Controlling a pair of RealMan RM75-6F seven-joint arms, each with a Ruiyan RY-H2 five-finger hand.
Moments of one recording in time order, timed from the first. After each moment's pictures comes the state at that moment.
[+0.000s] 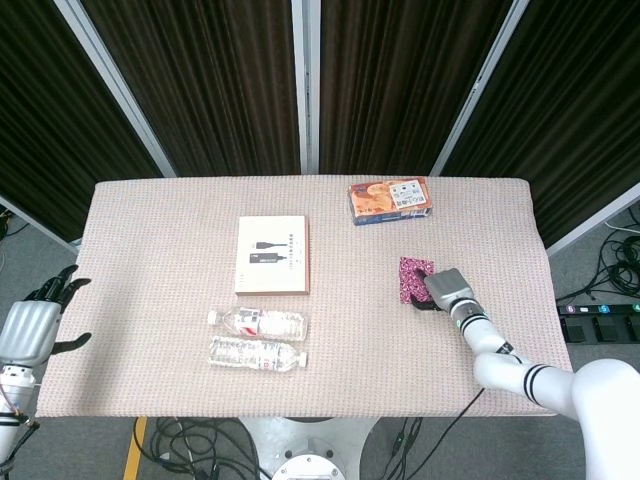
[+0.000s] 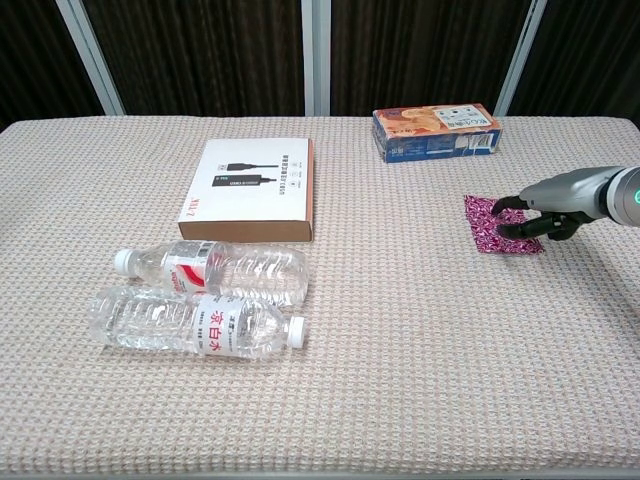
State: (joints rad) left arm -0.20 -1.19 -0.05 -1.38 1.48 1.37 -0.07; right arm 0.94 -1.53 -0.08 -1.15 -0.61 0.55 -0.54
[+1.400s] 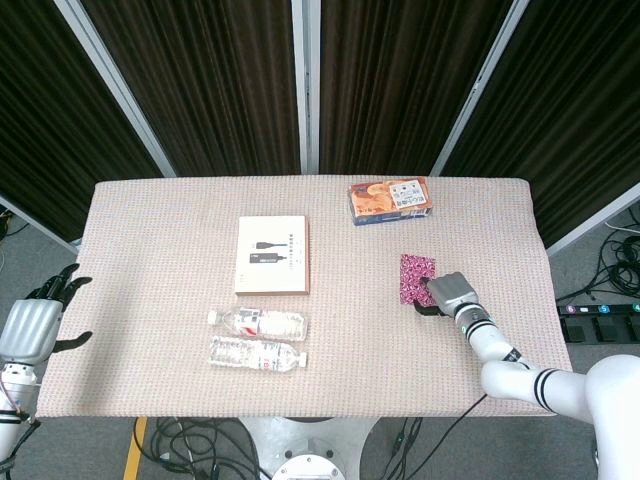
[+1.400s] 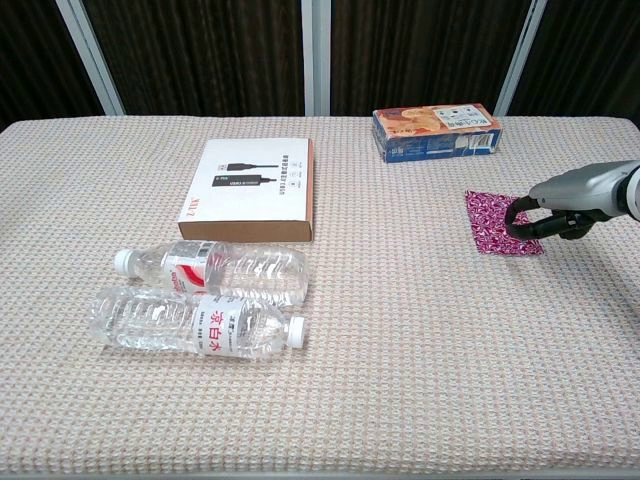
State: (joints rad) left arm -0.20 -1.20 -0.05 -1.38 1.47 1.36 -0.07; right arm 0.97 -1.45 -0.14 -1.29 -0.58 0.63 -0.55
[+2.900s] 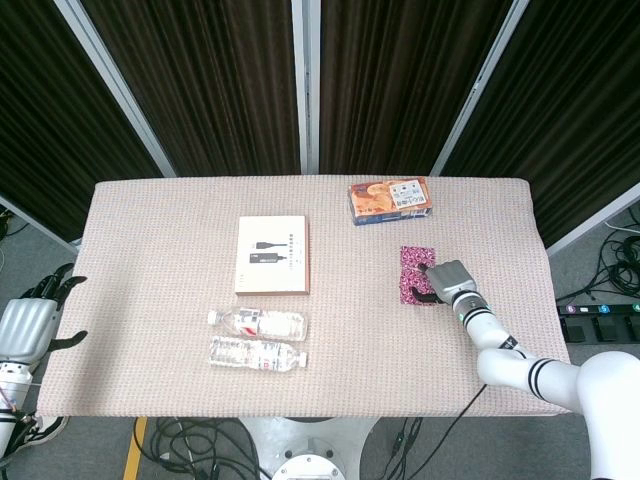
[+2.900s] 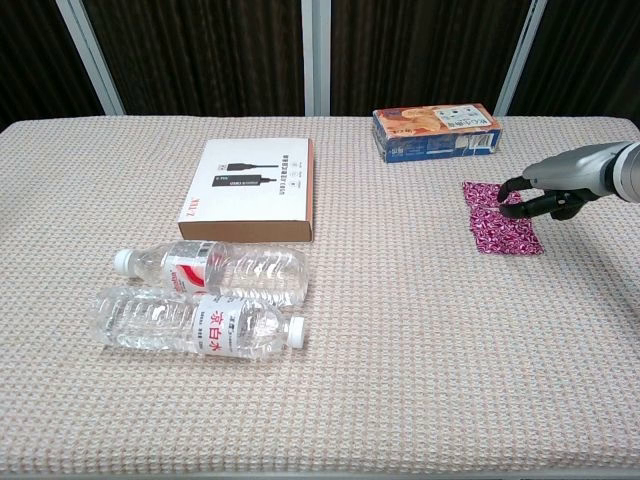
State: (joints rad) left arm -0.20 -1.19 -0.05 -1.36 1.46 1.35 -0.09; right arm 1.00 -1.47 -0.12 -1.22 -0.58 0.60 -0.52
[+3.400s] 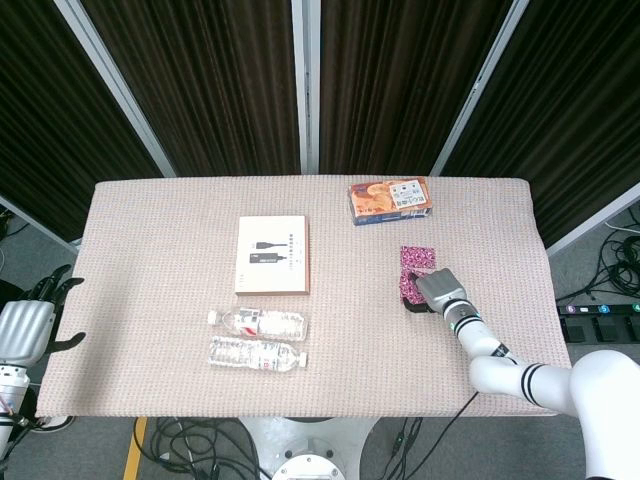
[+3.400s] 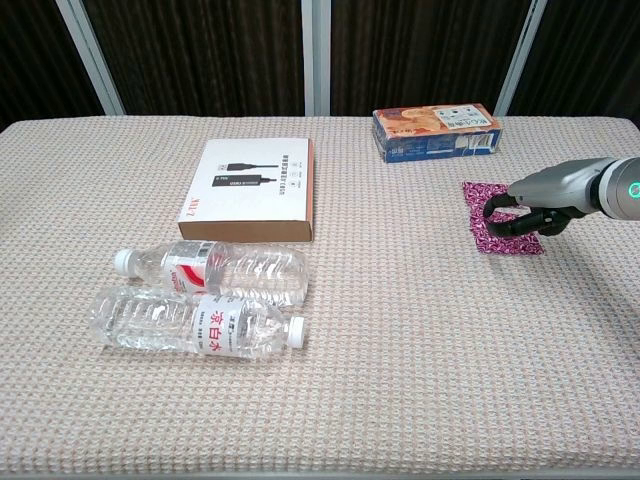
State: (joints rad) left arm -0.19 -1.19 -0.05 -1.36 1.46 1.37 -0.10; right arm 1.01 -1.49 -0.14 -1.27 -0.55 0.62 -0.58
